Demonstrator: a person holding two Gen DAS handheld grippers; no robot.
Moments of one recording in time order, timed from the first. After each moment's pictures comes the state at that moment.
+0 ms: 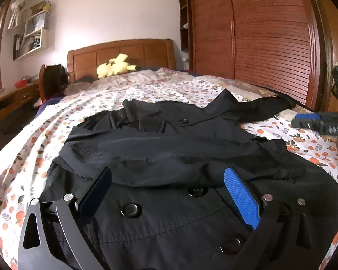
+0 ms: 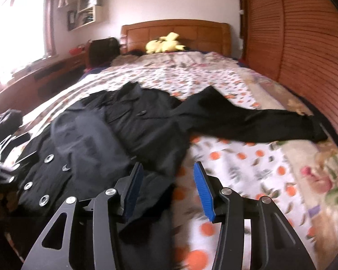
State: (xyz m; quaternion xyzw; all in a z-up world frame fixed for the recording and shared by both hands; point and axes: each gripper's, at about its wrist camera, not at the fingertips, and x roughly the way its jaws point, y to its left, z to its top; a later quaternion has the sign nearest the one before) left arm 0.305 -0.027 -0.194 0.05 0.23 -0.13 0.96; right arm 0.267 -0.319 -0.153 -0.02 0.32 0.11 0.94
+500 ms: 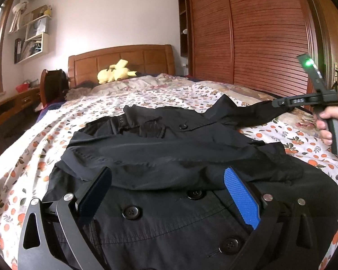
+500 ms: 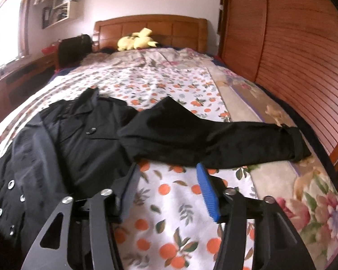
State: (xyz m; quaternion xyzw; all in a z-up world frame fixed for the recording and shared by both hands) left arm 0.298 -0.027 -0.190 0.05 0.21 -0.13 0.97; right arm 0.356 -0.363 -0.148 -0.03 0.34 0.03 0.94
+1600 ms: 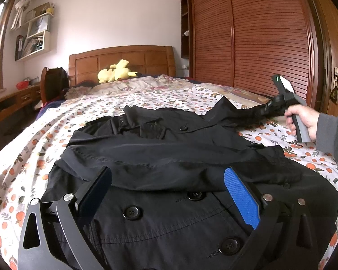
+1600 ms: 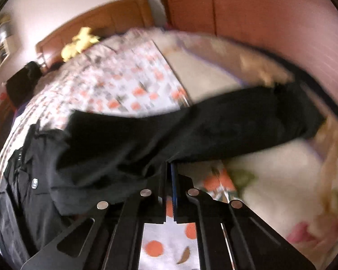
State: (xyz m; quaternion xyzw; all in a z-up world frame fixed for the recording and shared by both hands) left arm 0.299 -0.024 -0.188 0.04 0.21 -0.13 0.97; right arm 0.458 -0.444 -0.182 0.11 0.38 -0.07 0.92
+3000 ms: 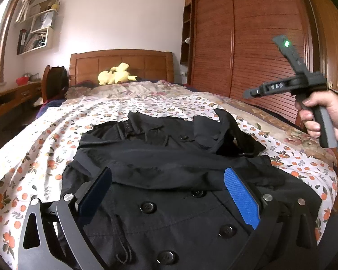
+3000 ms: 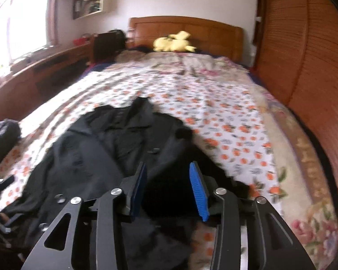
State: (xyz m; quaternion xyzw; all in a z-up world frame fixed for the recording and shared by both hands) left arm 0.268 0.019 -0.155 0.00 0.20 -0.15 0.97; right arm 0.342 -0.251 -0.073 -0.07 0.34 0.10 0.93
